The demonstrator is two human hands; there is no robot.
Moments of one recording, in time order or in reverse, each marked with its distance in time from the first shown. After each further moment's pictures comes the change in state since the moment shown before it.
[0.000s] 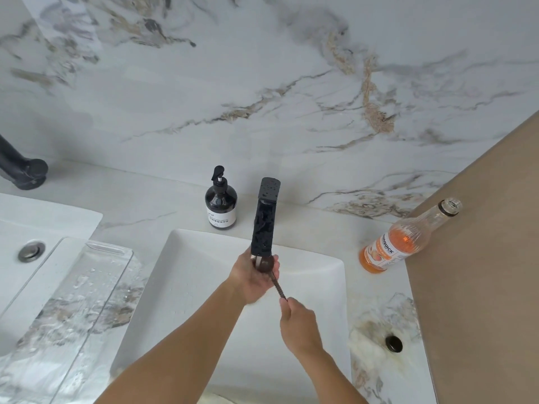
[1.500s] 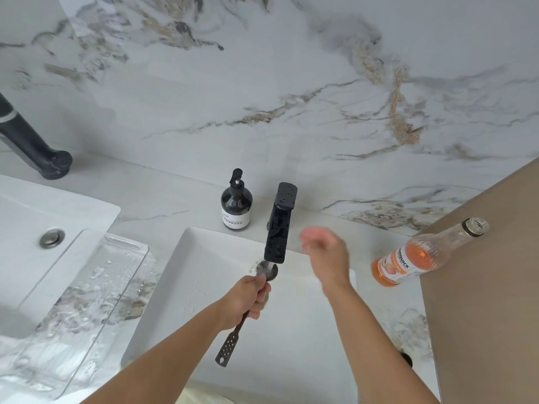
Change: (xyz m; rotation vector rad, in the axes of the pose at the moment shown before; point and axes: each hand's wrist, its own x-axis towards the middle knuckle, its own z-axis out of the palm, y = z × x) left_hand -0.034 -0.002 -0.038 0.772 -0.013 0.144; right_hand 0.046 -0.087 -0.097 0.509 0.220 -0.203
